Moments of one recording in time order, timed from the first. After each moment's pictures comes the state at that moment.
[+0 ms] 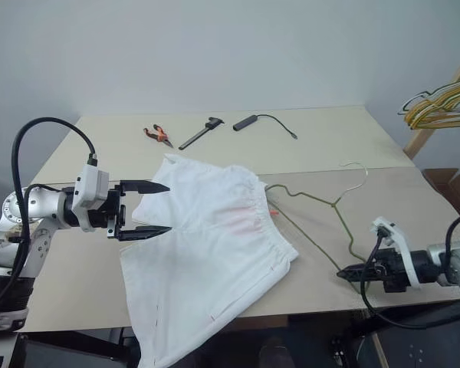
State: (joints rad) left arm -0.39 0.78 0.06 -0.08 -0.47 0.19 -1.31; right arm -0.22 -1.14 0.06 0.10 0.59 1.04 1.37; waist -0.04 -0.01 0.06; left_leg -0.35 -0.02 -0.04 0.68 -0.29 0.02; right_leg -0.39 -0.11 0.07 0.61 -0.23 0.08
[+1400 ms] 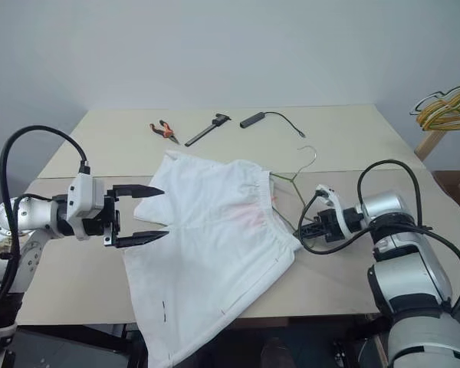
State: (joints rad) left arm -0.29 0.82 0.10 -0.19 -0.47 0.19 -1.22; right arm -0.96 -0.68 0.32 1.02 0.18 0.82 1.43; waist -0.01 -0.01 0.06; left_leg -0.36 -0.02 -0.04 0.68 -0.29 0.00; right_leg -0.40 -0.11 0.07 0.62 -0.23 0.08
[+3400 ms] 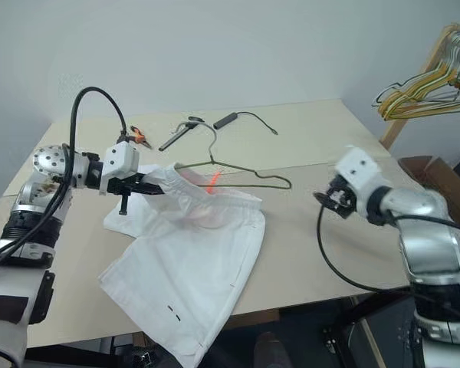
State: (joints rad) left arm -0.85 0.72 -0.13 0.55 -0.13 -0.08 -1.45; right arm -0.26 -0.74 -0.15 -0.24 0.11 0.67 0.76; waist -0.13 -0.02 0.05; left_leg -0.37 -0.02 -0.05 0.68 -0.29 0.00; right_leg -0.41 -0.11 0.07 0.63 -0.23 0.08
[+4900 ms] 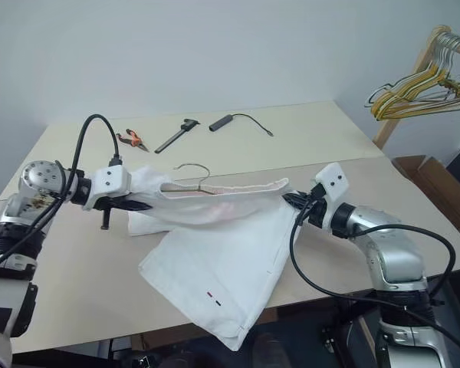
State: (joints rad) left arm -0.79 0.75 -0.19 0.64 0.01 -0.14 -1.38; right arm -0.34 -0.64 -0.06 -0.21 0.36 0.53 0.79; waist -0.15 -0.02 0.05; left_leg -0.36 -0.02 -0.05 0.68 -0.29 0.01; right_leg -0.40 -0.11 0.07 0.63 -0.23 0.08
